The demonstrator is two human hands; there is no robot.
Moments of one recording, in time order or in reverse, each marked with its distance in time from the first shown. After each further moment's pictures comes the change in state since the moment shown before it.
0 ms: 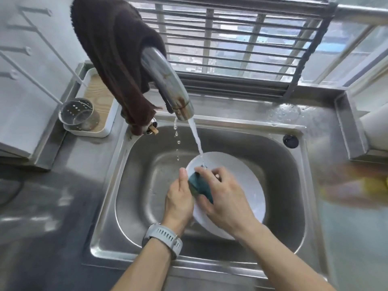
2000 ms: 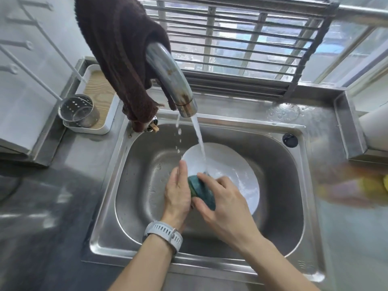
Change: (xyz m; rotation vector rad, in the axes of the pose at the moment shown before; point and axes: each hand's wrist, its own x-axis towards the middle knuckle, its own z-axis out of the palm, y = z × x) left_hand -0.011 0.014 -0.006 -0.314 -0.096 -0.087; right_hand -0.021 -0.012 -0.006 0.103 -0.018 0.120
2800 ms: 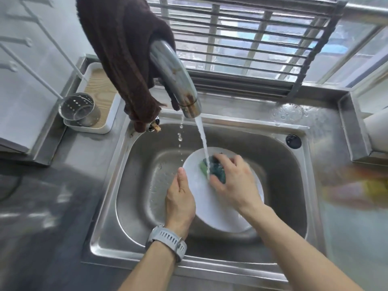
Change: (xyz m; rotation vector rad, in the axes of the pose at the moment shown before) left_hand 0.007 -0.019 0.002 0.191 0.162 0.111; right_hand 0.056 0.036 -0.002 -0.137 0.073 0.035
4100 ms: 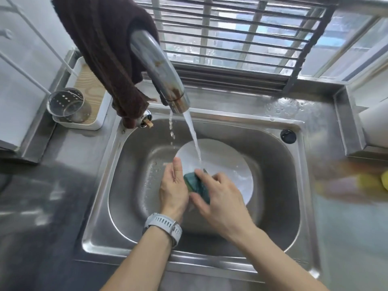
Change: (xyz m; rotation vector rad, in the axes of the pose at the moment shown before) left_hand 0.010 0.007 0.006 0.050 0.007 0.036; right_hand -0.048 -0.031 -0.001 0.058 -0.139 -0.023
